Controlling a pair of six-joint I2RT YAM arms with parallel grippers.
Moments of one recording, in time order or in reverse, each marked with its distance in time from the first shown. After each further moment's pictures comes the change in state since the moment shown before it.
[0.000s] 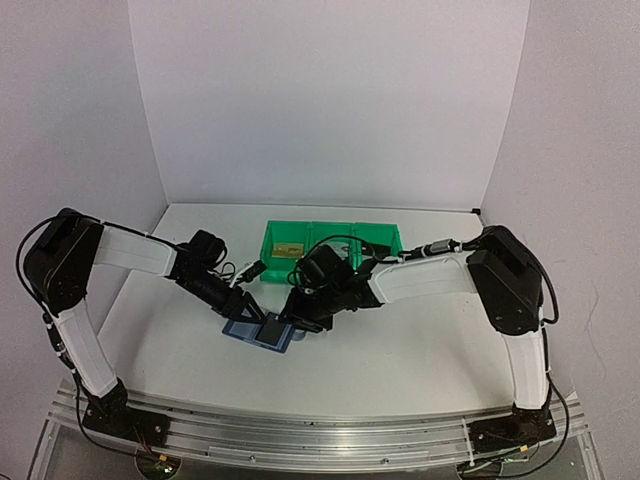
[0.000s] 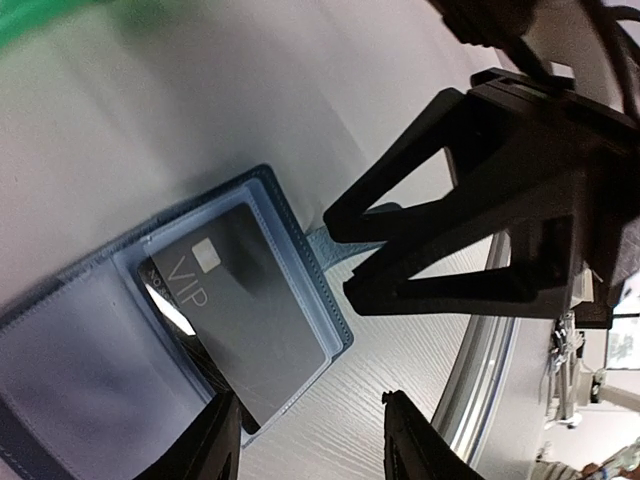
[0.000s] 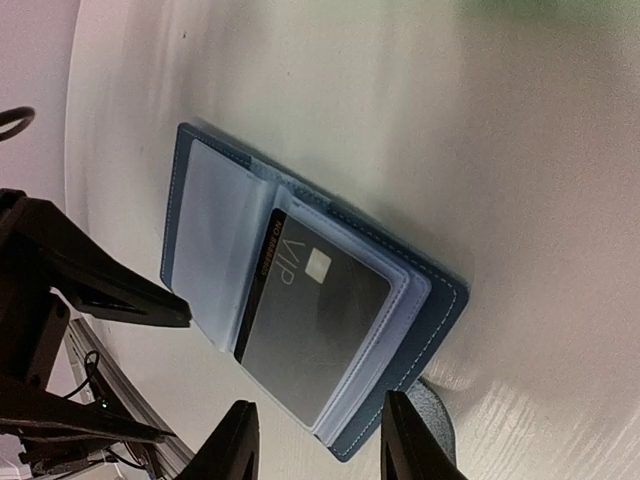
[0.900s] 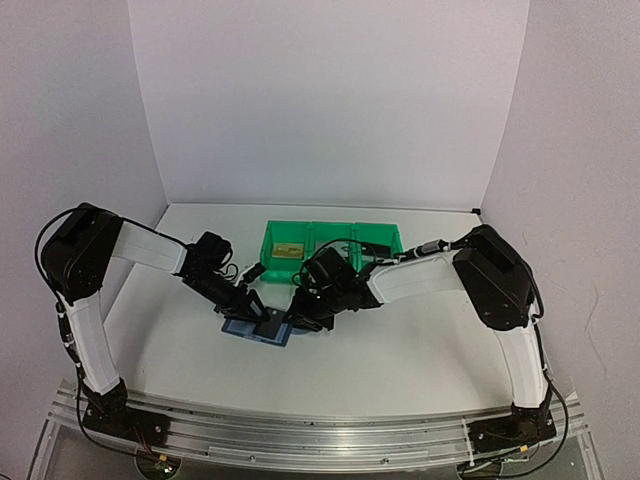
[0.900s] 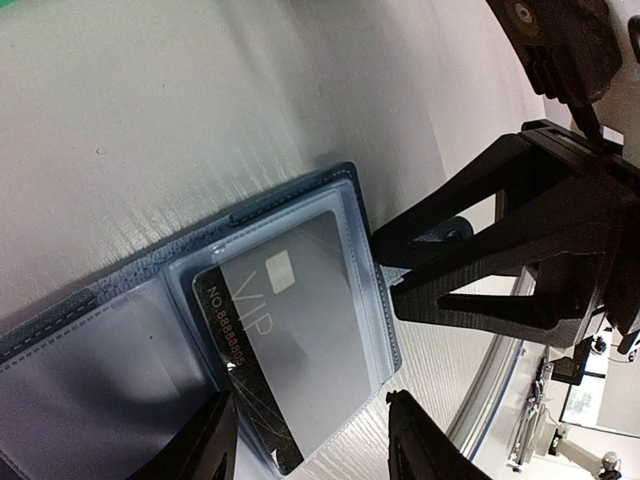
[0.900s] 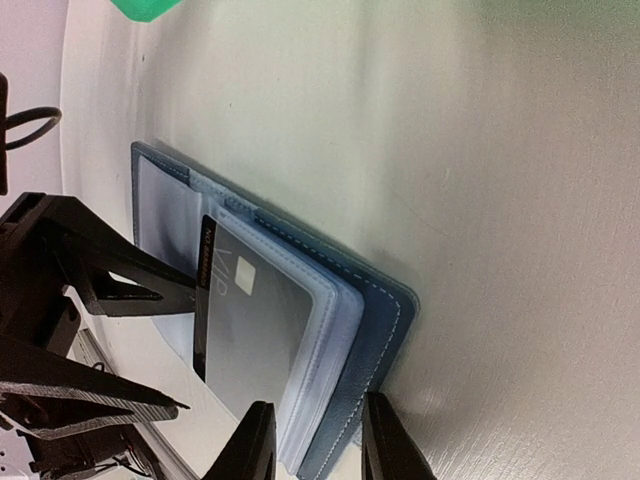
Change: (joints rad) left arm 0.015 0.133 0.069 0.012 -0.059 -0.163; right arm -0.049 0.073 -0.009 0.086 -0.069 0.009
